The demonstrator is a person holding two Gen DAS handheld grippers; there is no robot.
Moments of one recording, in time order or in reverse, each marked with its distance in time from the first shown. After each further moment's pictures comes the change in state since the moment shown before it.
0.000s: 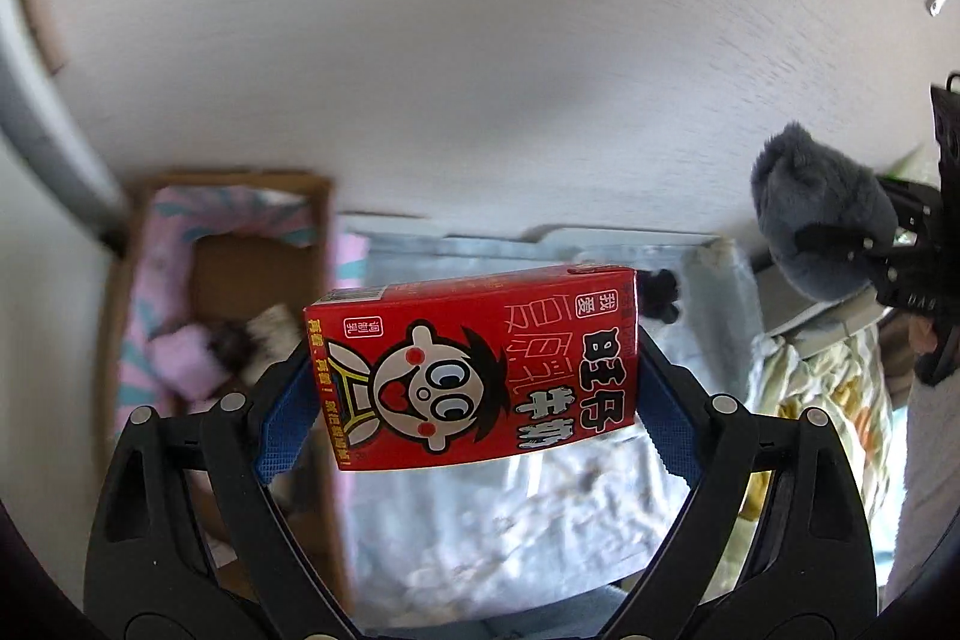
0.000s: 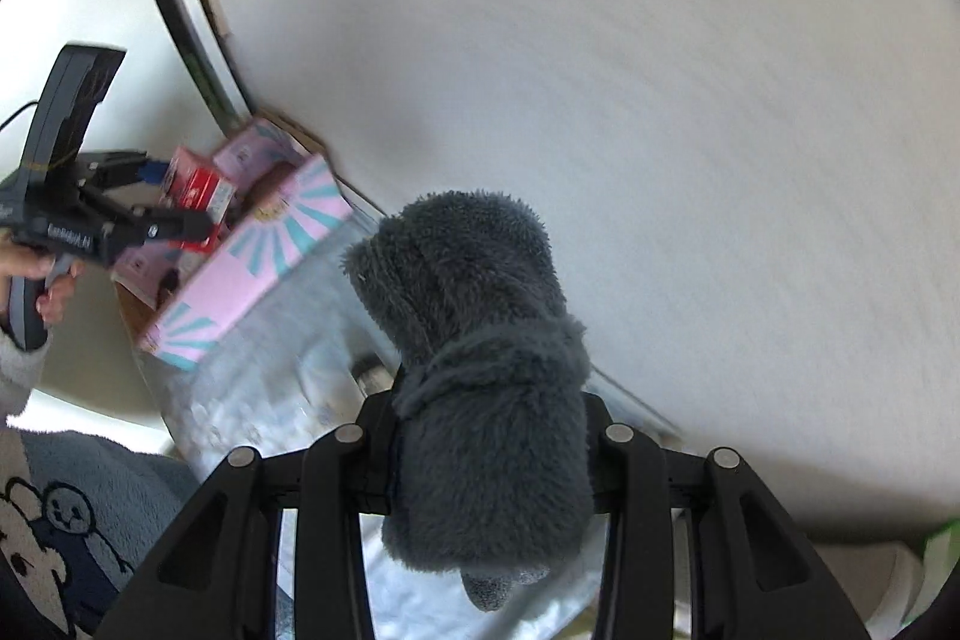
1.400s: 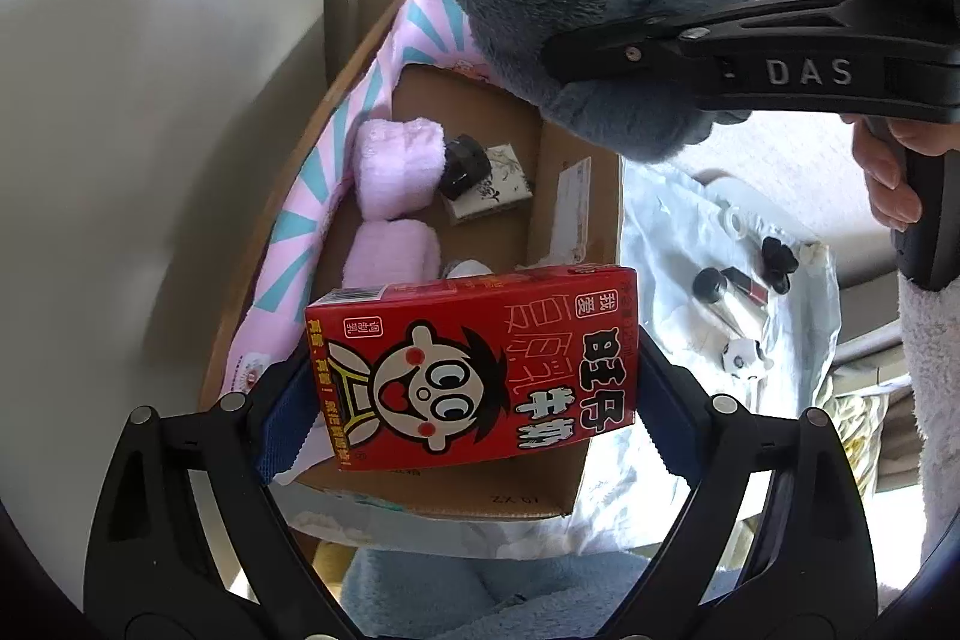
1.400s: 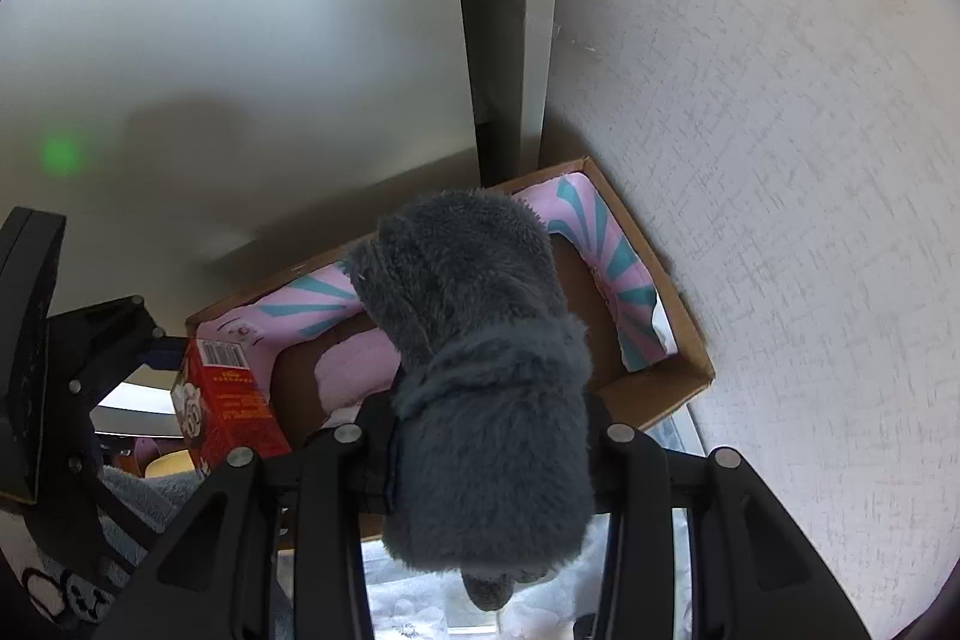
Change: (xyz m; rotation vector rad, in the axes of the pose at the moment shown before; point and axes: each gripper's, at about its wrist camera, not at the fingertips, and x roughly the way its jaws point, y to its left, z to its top) left arm -0.003 0.147 -0.122 -0.278 0.045 0.087; right arm 0.185 0.279 0.164 -0.425 0.149 0.242
